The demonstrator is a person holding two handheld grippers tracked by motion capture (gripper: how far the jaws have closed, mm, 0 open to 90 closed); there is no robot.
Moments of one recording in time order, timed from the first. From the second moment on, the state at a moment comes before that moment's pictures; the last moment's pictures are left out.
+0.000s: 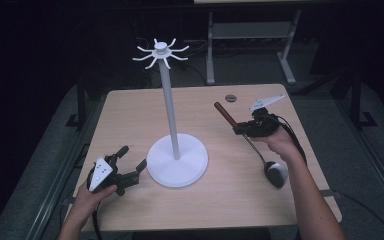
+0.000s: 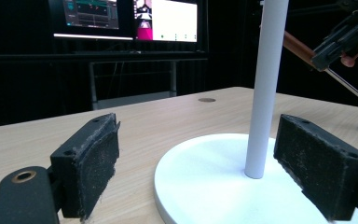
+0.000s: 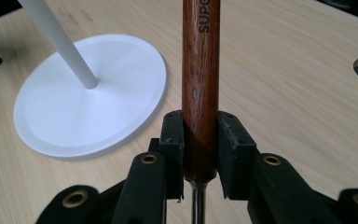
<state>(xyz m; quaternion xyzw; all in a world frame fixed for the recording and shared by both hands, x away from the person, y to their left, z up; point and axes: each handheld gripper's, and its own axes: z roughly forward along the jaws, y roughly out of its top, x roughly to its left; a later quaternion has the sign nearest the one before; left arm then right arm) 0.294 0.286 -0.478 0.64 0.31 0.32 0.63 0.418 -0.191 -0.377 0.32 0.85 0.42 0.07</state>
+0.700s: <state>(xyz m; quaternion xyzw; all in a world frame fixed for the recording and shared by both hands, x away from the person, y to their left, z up) 0.294 0.285 -0.478 0.64 0.31 0.32 0.63 0.401 -0.211 -0.349 0.30 0.80 0.52 0.08</state>
